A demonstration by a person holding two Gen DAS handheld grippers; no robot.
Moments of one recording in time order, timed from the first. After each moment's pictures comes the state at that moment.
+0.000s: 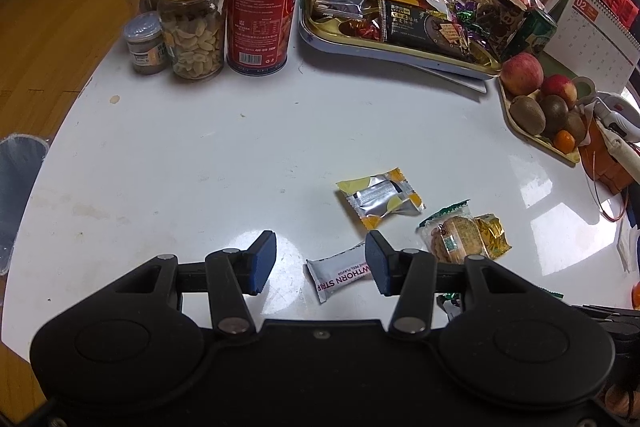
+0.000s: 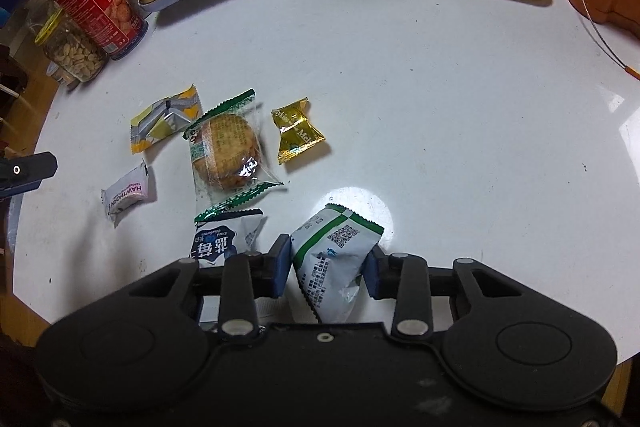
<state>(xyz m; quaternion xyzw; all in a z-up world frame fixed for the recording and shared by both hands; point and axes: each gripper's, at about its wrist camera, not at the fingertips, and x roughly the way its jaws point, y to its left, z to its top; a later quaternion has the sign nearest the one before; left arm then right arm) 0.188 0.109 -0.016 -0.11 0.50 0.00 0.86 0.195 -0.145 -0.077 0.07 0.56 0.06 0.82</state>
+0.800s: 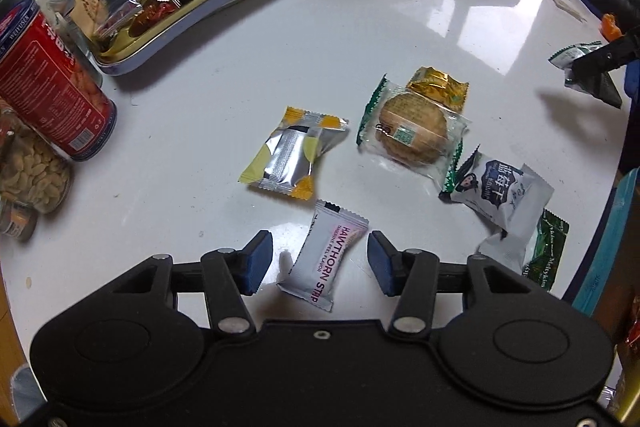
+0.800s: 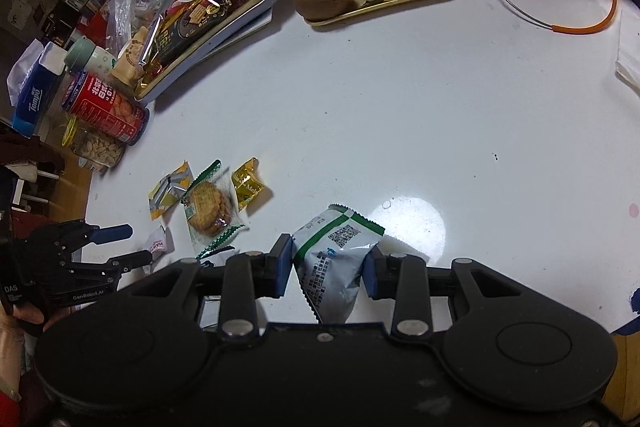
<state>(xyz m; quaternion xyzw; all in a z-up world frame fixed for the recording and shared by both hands) 0.215 0.058 -0.062 0.18 0.53 -0.26 0.79 0.177 -0.240 -0.046 0.21 0.53 0.06 0.82</state>
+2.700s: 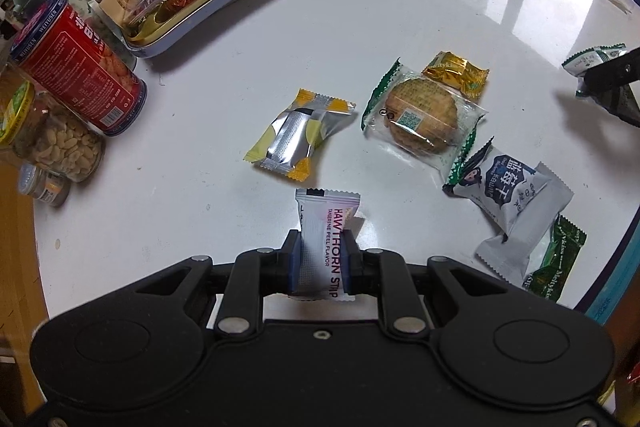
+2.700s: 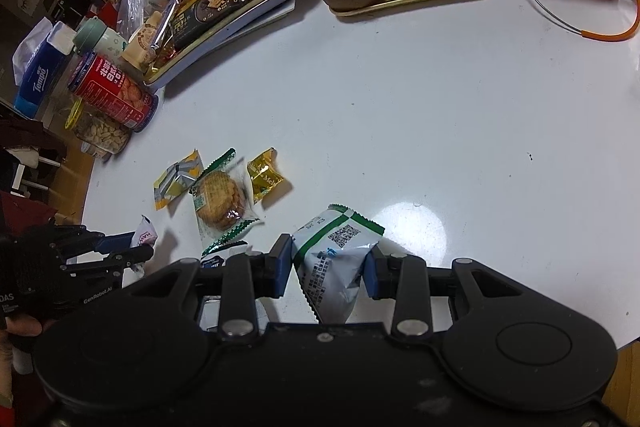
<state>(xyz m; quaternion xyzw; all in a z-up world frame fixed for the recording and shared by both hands) 0.189 0.017 -0.059 0.21 0.54 -0.16 0.80 0.178 -0.217 -0.056 0.19 0.53 0.07 0.82</state>
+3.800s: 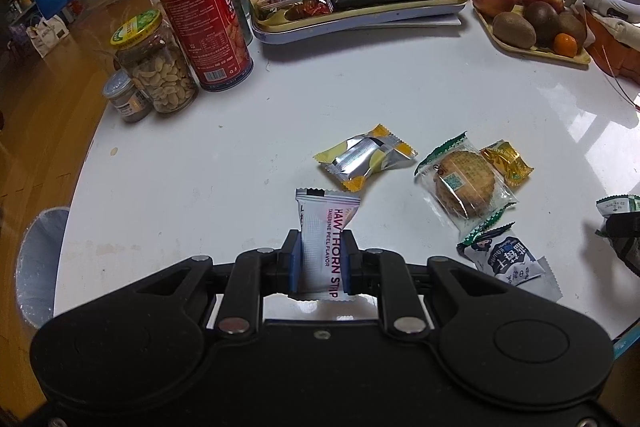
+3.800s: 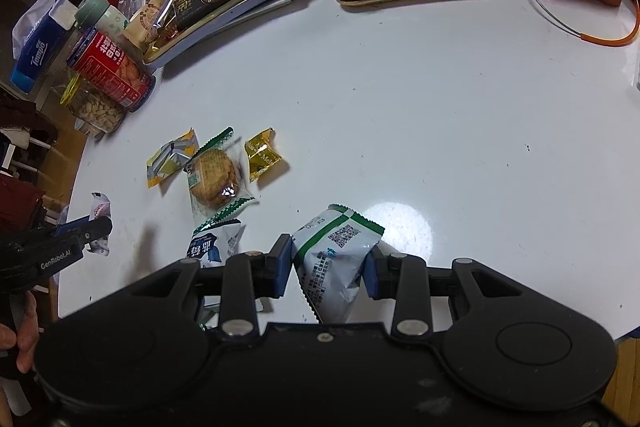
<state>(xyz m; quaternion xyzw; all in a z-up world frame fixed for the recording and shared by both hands) 0.167 0.039 -0.030 0.06 0.49 0.00 0.87 0.168 -0.209 -0.056 0.16 0.53 0.07 0.83</state>
